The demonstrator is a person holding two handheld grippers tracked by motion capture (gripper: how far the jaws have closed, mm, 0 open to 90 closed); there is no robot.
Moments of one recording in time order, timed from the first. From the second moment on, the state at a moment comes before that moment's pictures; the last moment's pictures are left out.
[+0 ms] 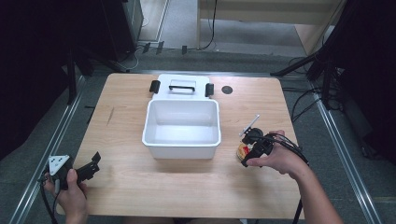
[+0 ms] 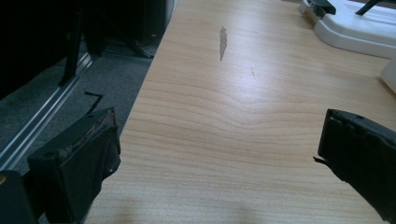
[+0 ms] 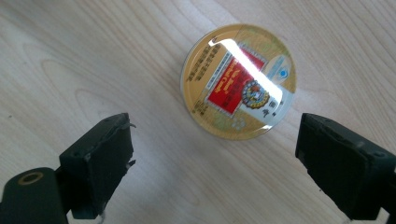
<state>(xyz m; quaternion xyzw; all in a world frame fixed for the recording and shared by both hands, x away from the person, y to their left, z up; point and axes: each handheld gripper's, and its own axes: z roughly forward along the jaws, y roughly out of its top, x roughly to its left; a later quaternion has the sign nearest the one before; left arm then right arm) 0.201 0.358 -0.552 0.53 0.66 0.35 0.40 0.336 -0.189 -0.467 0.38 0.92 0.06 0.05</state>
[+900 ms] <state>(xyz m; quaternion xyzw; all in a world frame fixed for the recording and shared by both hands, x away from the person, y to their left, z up) 0.201 0.359 -0.552 0.53 0.66 0.34 0.40 0.374 -0.183 -0.502 0.44 0.90 0.02 0.02</state>
